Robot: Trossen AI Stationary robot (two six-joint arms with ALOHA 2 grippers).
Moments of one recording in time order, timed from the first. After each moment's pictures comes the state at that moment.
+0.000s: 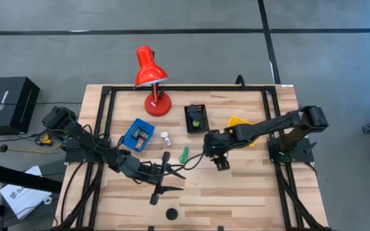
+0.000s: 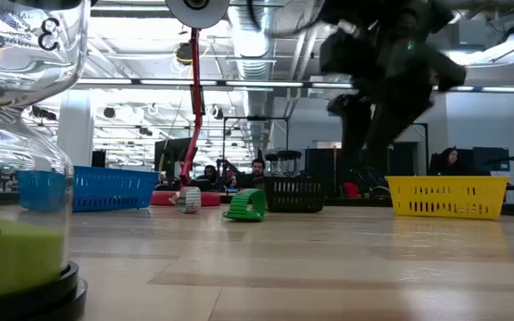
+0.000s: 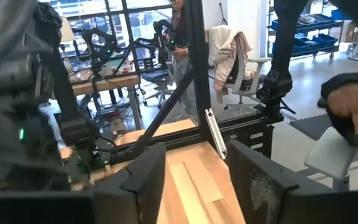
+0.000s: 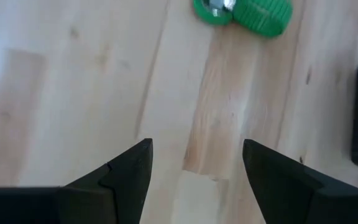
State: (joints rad) left arm -0.54 1.49 0.86 0.62 -0.31 0.13; right arm 0.12 1.61 1.02 -0.57 -0.03 -0.11
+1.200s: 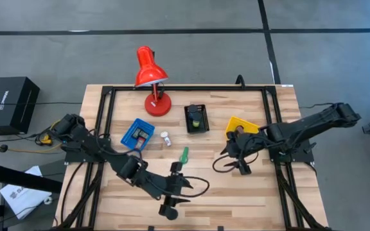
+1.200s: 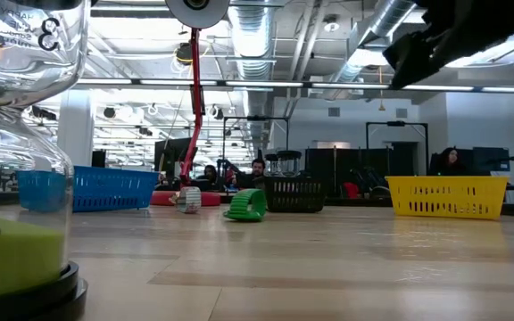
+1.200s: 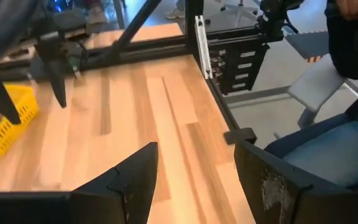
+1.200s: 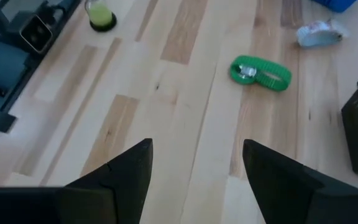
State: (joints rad) left arm -0.55 1.68 1.38 -0.21 -0.31 -0.15; right arm 0.27 1.10 0.74 -0.42 -0.01 0.02
